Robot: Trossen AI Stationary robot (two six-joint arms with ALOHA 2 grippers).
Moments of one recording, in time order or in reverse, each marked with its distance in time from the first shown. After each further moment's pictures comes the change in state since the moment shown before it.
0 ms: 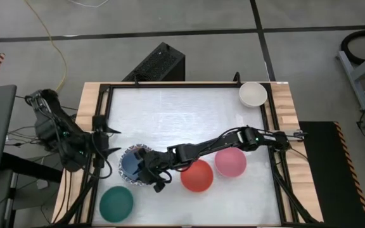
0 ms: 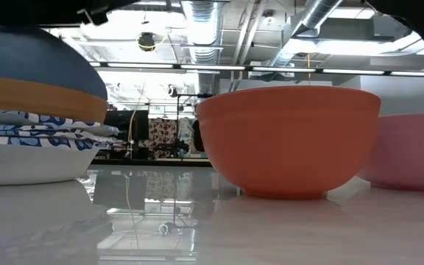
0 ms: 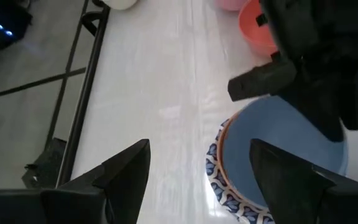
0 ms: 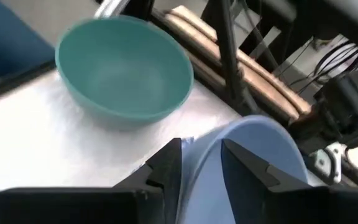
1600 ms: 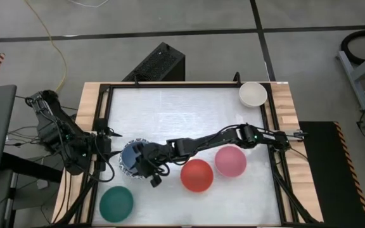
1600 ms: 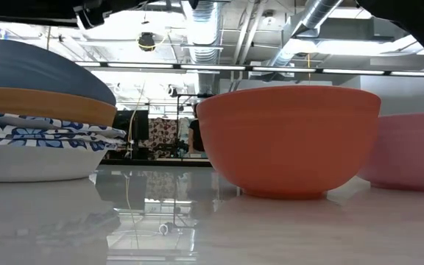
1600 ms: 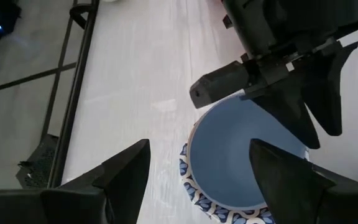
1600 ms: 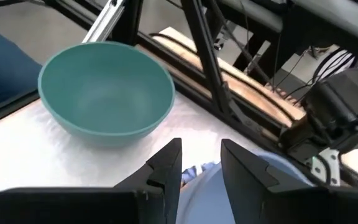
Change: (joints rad) left arm 0.000 0.035 0.000 0.010 0.037 -0.012; right arm -0.048 0.010 0.003 0.075 -0.085 0.060
